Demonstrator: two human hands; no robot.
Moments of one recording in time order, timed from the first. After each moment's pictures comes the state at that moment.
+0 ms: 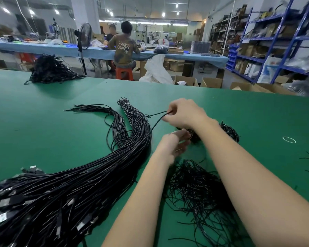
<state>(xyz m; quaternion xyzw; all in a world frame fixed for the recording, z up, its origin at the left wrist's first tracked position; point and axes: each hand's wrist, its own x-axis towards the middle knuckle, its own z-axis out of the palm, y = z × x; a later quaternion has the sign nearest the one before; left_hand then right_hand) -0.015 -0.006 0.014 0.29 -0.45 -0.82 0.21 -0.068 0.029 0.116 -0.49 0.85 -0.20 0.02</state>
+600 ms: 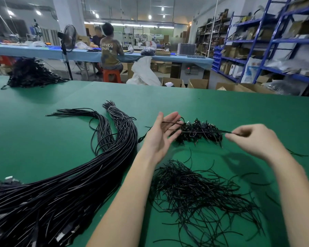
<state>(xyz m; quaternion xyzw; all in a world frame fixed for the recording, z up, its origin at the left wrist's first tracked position) -0.007 0.004 0.043 0.12 -0.42 -0.86 0.27 -0.148 0.214 0.093 -0.28 0.91 -0.32 0.01</state>
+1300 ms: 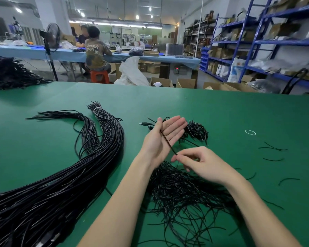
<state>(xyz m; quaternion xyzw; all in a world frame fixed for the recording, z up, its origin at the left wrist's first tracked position) -0.030 0.033 0.036 0.06 -0.37 -0.90 0.22 -0.100 0.189 0.035 -0.49 0.76 -0.38 0.20</state>
